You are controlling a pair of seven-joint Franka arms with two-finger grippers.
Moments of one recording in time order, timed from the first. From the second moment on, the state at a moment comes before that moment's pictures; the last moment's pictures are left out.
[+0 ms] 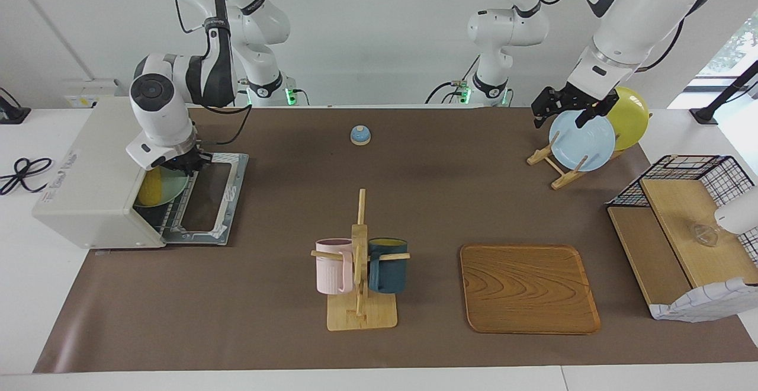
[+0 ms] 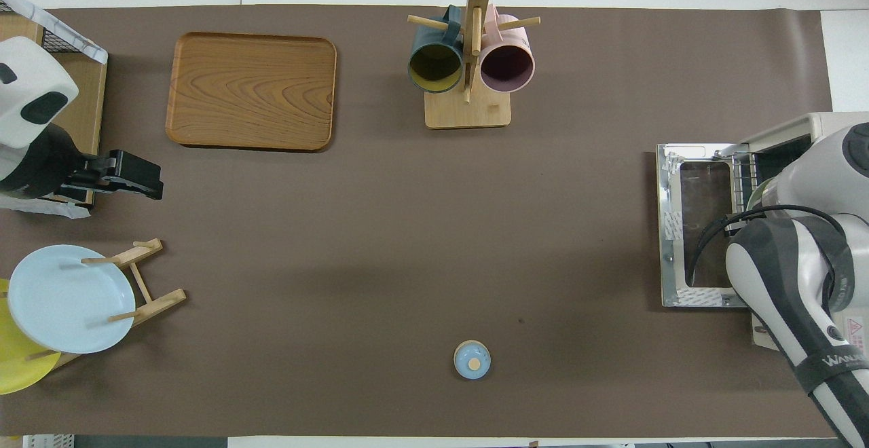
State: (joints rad) left arm -0.13 -0.02 -0.03 -1.62 -0.04 1.51 -0.10; right arm -0.08 -0.01 -0.02 -2.18 -0.27 2.00 -0.03
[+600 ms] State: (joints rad) left arm -0.13 -0.02 -0.02 -1.62 -0.04 1.51 -0.10; right arm 0.00 -0.01 0.00 -2.07 -0.13 1.86 -0.03
